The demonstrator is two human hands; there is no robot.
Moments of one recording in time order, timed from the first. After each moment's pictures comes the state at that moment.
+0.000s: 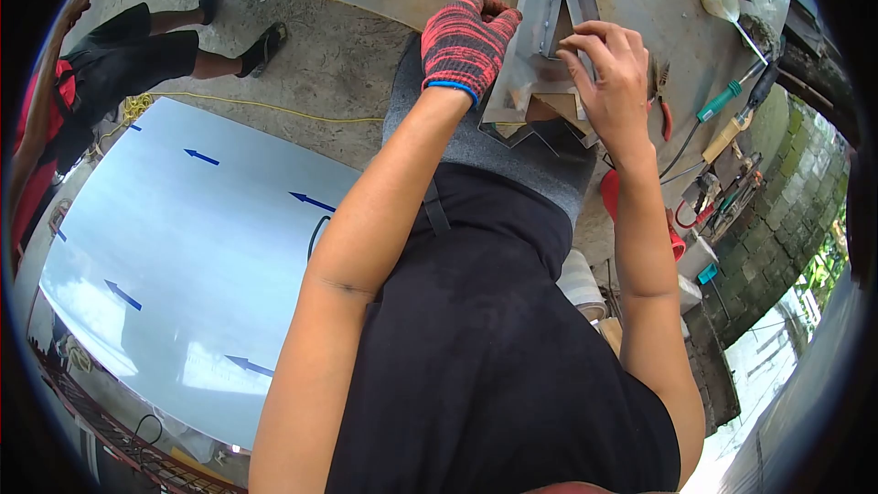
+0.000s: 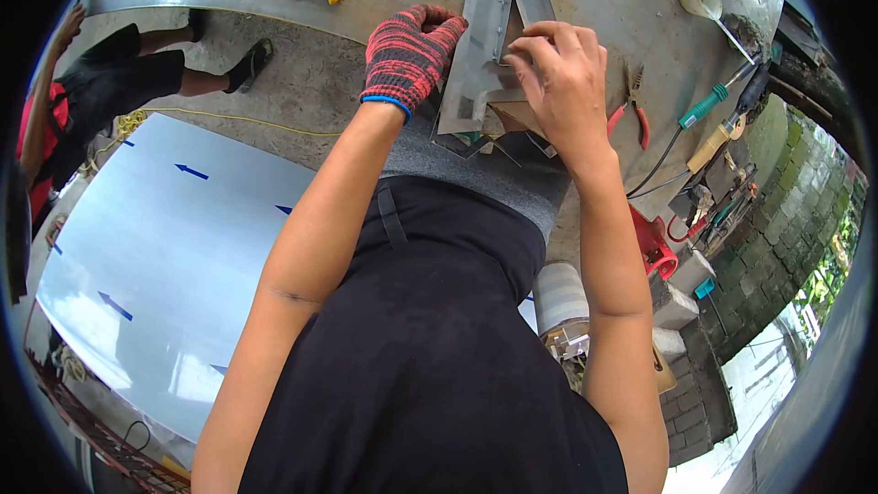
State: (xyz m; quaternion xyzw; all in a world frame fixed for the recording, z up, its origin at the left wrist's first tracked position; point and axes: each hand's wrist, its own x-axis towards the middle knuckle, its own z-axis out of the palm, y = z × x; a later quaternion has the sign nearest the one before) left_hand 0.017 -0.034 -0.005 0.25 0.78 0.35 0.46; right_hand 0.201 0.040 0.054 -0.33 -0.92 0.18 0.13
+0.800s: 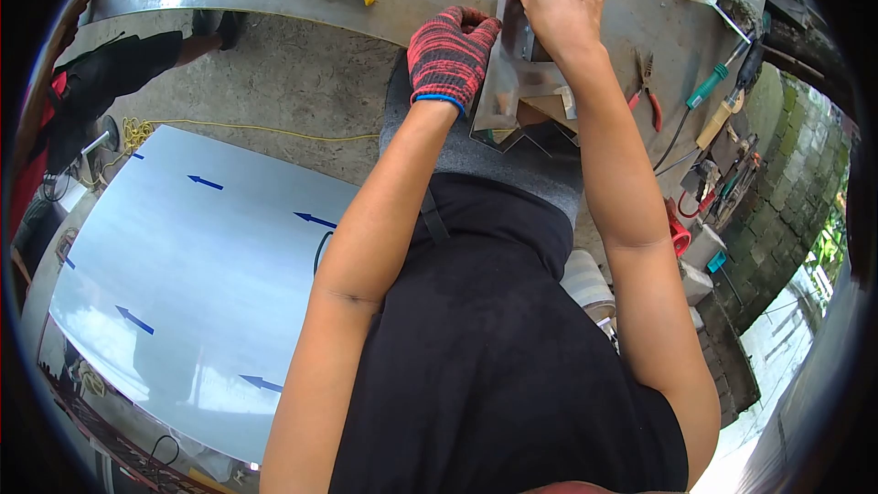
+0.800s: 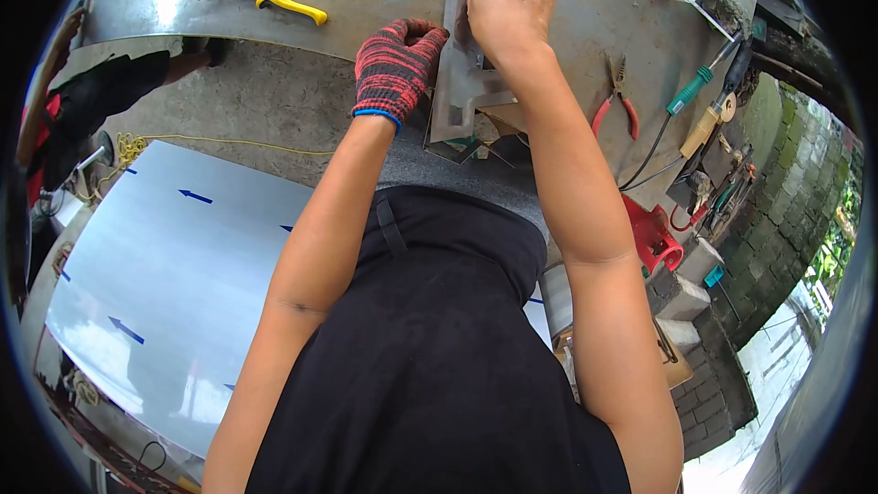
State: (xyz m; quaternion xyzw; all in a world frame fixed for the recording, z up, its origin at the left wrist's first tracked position) left_hand 0.017 -0.031 0.000 0.25 0.79 0.34 0.45; right_hand 0.124 0.091 0.020 -0.50 -0.86 0.03 -0.05
